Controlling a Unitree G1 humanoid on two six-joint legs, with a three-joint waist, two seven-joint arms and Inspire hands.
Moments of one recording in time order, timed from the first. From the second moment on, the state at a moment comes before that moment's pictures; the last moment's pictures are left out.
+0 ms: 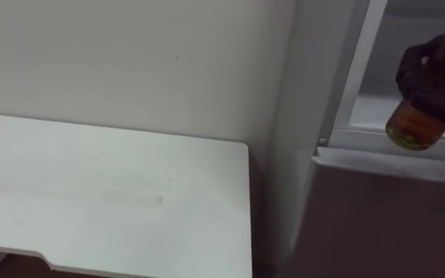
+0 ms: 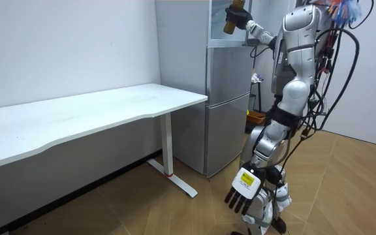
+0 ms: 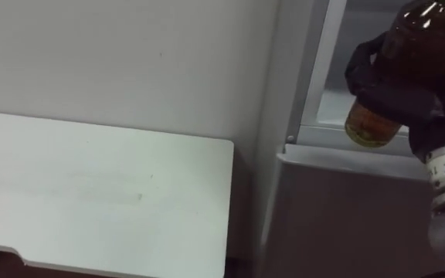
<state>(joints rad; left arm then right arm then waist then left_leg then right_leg) 0.31 0.24 0.20 1.04 0.26 0.02 0.03 -0.45 -0.64 -0.18 0.01 0.59 0.00 -0.21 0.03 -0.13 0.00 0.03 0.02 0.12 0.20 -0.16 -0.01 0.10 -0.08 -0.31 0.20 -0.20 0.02</state>
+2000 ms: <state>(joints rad) 0.26 0.32 0.13 0.99 0.24 0.04 0.10 -0.92 -0.75 0.04 0.67 0.66 -0.16 -0.71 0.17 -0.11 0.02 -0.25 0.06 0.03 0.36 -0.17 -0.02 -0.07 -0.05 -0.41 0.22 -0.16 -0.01</state>
